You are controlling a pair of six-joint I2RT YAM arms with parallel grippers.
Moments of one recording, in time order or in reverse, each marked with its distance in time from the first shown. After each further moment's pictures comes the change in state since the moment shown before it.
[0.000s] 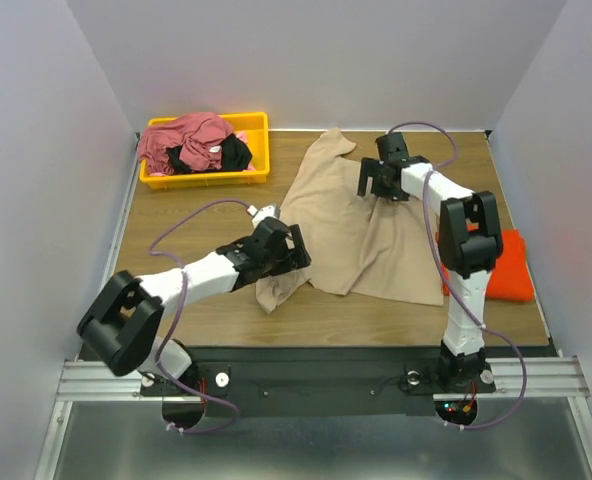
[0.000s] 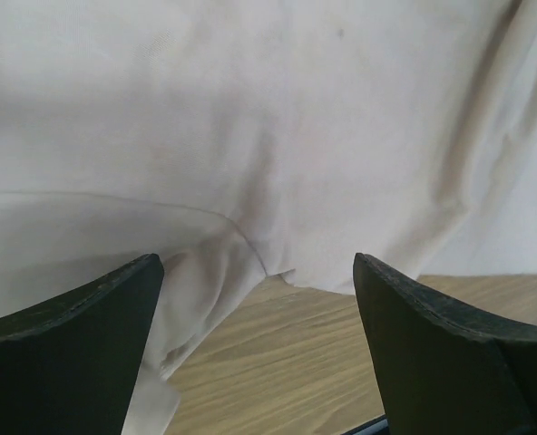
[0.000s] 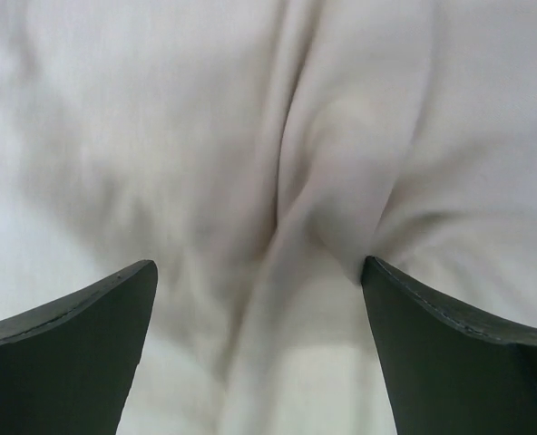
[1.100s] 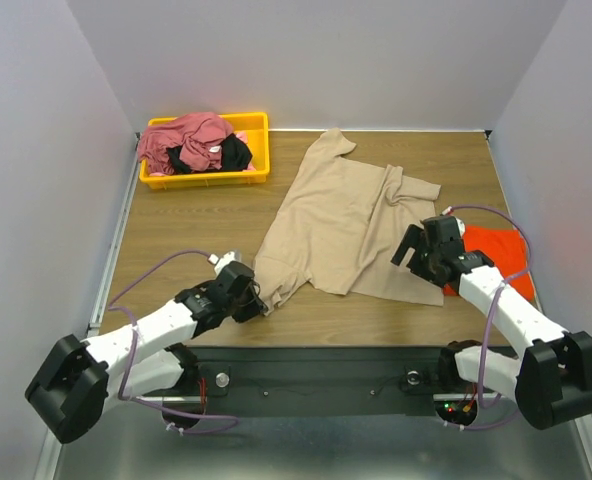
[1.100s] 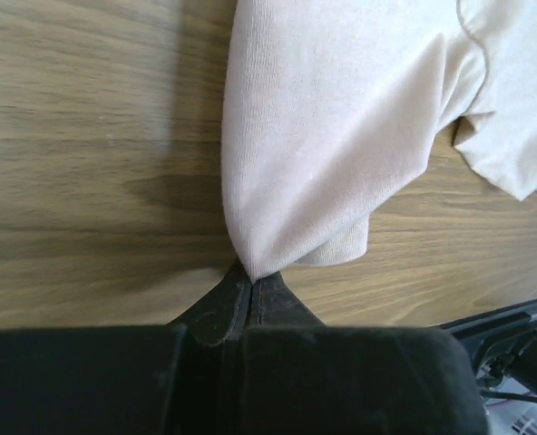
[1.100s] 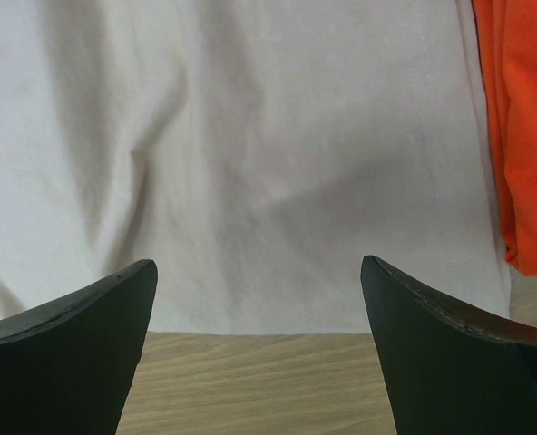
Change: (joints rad) left arm 0.013 -0.454 -0.403 -0.170 0.045 -0.220; right arm 0.002 -1.070 -1.049 0.007 -0.016 0.348
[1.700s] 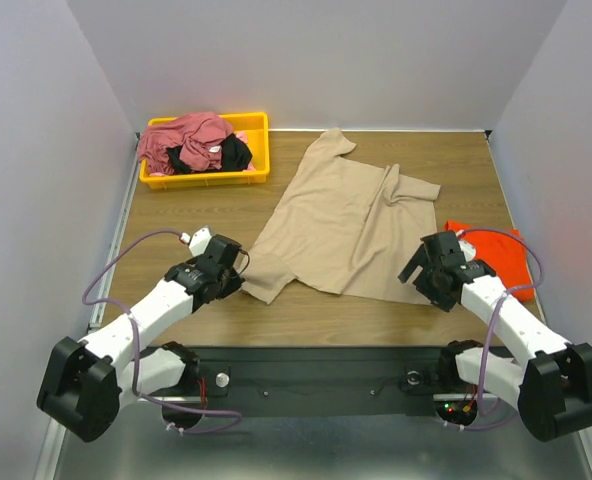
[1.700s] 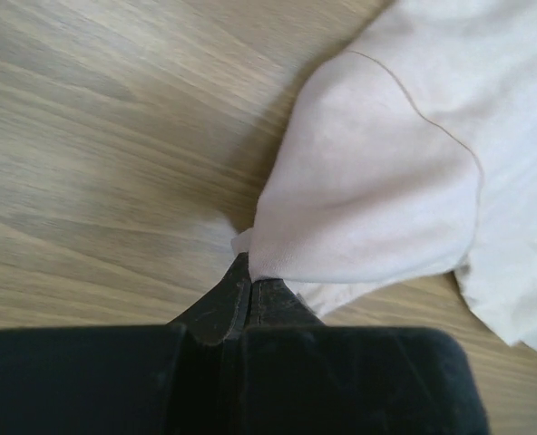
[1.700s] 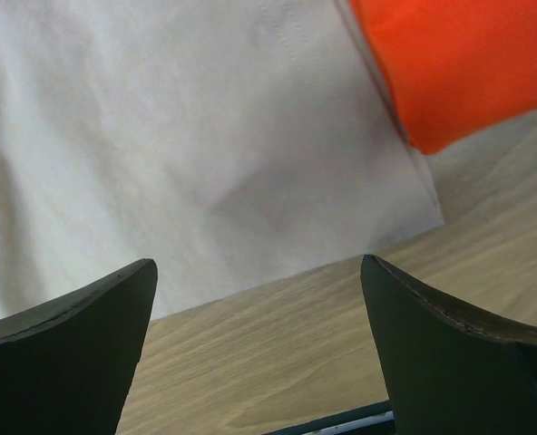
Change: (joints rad) left arm 0.196 0.022 0.215 -0.264 -0.219 0.076; right arm 0.000 -0.061 -0.074 -0.186 0.066 0.179
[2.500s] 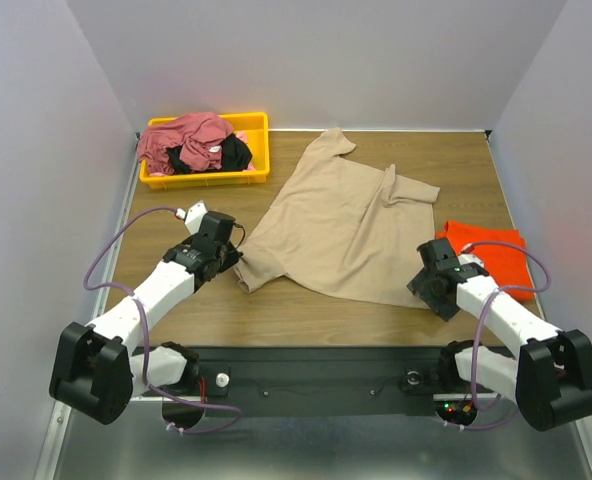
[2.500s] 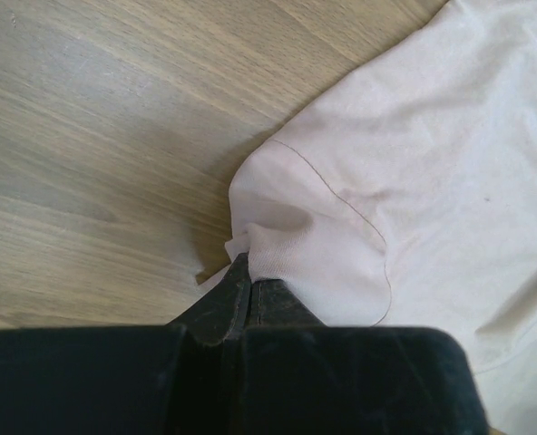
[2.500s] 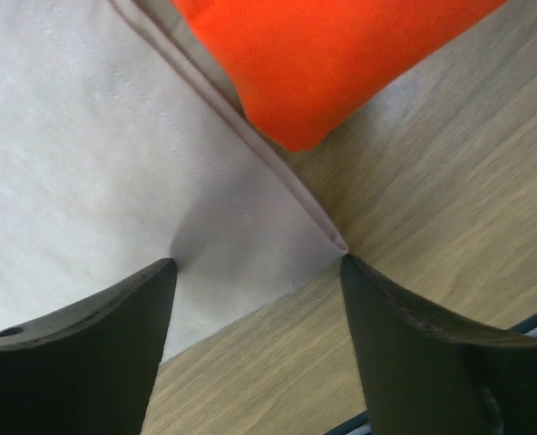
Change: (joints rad) left arm 0.109 0.126 0.129 0.110 -0.017 0.108; right arm 0.000 0.047 -0.063 -0.019 0.134 0.175
